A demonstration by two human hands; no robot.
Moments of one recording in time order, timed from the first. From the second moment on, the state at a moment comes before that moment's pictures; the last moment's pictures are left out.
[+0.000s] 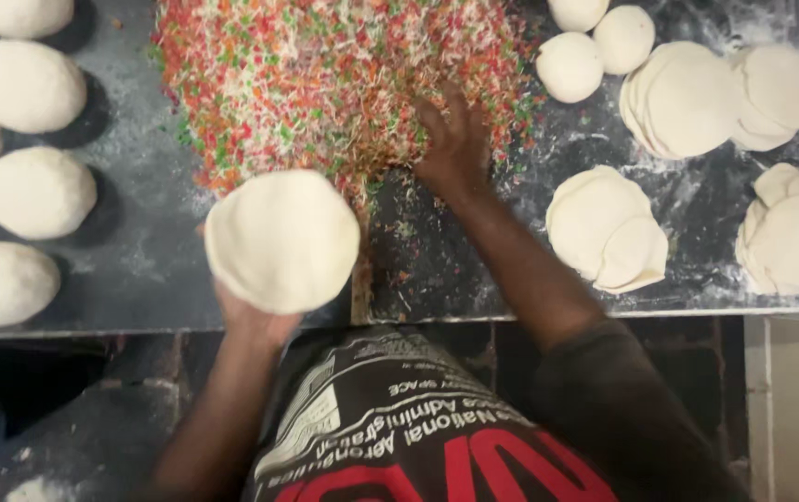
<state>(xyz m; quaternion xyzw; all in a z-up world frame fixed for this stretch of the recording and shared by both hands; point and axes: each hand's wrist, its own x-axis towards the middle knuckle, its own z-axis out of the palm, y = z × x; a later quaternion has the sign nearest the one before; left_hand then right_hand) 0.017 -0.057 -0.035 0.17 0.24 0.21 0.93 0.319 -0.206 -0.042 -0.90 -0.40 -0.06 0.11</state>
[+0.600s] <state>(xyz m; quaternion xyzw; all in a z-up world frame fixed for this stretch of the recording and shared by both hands) 0.121 -0.112 -0.017 0.13 0.15 0.09 0.98 0.295 -0.221 0.000 -0.74 -0.33 0.15 0.56</state>
